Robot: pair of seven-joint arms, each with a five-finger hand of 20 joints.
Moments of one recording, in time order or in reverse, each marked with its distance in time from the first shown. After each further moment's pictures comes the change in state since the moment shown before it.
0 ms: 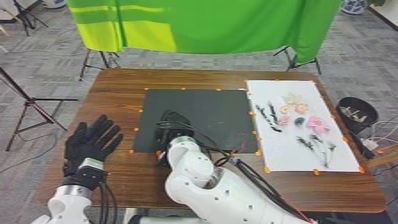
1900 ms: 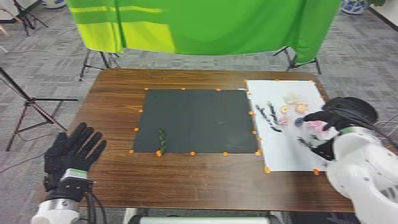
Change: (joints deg) left arm 7.3 -2.7 -4.8 -2.7 -1.7 -0.1 4.9; right arm -36.7 33.2 59.6 -29.4 -0.7 -15.6 -0.7
